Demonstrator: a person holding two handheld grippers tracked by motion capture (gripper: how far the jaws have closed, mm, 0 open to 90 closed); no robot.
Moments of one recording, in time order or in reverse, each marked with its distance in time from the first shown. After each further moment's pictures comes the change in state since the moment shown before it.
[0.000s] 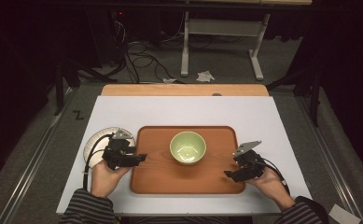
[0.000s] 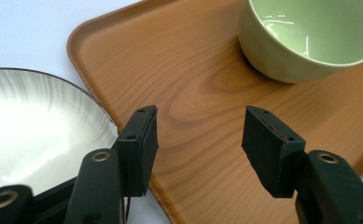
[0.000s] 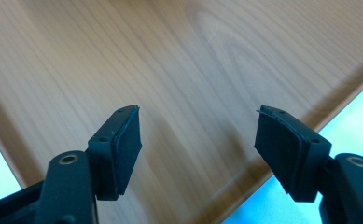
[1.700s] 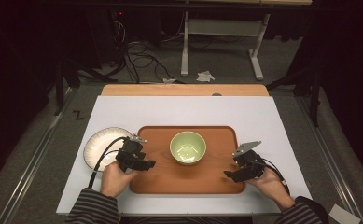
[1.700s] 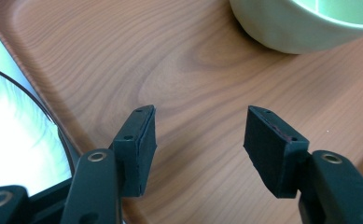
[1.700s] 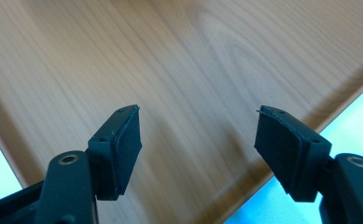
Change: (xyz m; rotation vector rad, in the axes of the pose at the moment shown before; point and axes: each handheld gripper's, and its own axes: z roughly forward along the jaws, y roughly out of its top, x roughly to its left) left arm -0.012 0.002 0.037 0.128 -0.029 0.019; right arm 0.001 0.000 0.000 -0.001 -0.001 0.000
